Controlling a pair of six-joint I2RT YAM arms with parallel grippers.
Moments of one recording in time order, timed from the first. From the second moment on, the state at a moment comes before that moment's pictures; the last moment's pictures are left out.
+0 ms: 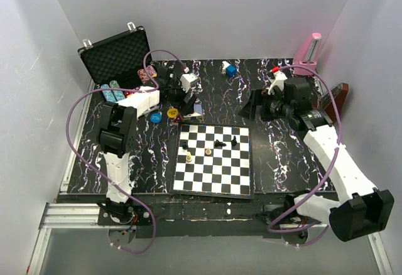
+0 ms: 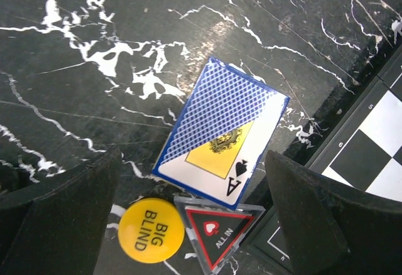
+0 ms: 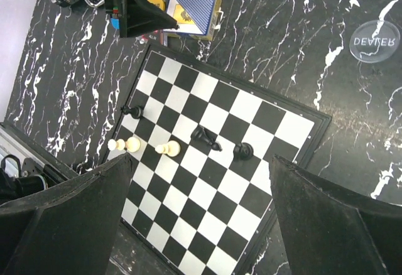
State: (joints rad) left arm -0.32 2.07 1.52 -0.32 0.52 0.45; right arm 0.30 1.16 1.09 -0.51 -0.41 0.31
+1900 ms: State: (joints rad) left arm -0.31 2.09 1.73 -0.54 0.30 0.55; right arm 0.29 0.77 0.99 -0.70 -0.34 0.31
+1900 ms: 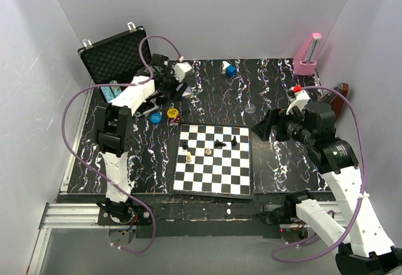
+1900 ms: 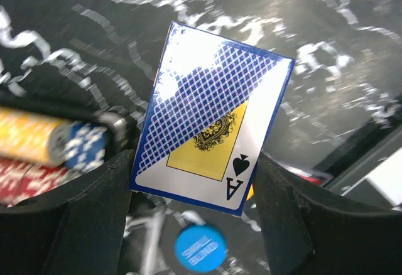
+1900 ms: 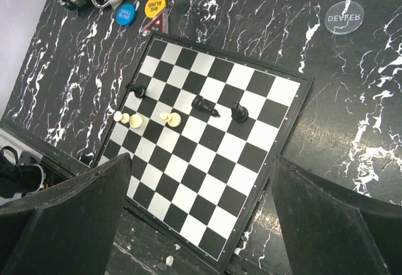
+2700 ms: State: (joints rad) left arm 0.09 2.08 1.69 -0.42 0.19 0.61; right arm 0.29 0.74 0.88 -0.64 -0.55 0.32
